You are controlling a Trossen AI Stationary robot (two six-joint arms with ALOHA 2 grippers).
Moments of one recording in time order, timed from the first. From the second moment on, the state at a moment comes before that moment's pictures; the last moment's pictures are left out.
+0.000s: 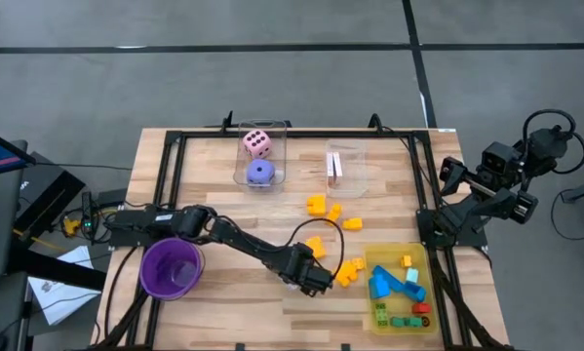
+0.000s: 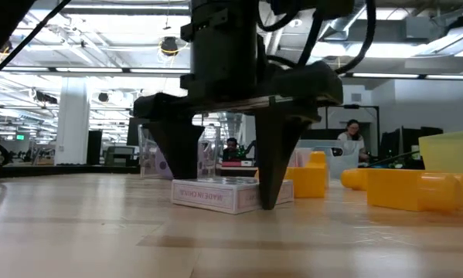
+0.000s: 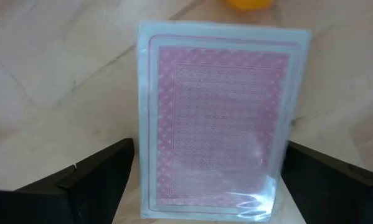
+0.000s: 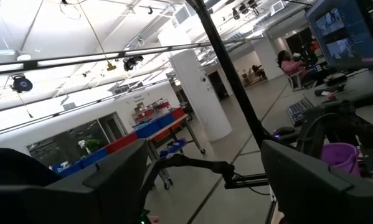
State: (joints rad) left arm -0.35 2.39 1.97 -1.10 -0.10 -1.32; right arm 0.63 0.43 1.03 -0.34 0.10 0.44
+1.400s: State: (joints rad) left arm -0.25 1.80 1.66 -0.53 0.05 -0.85; right arm 0.63 0.63 1.03 -0.51 0.18 -0.18
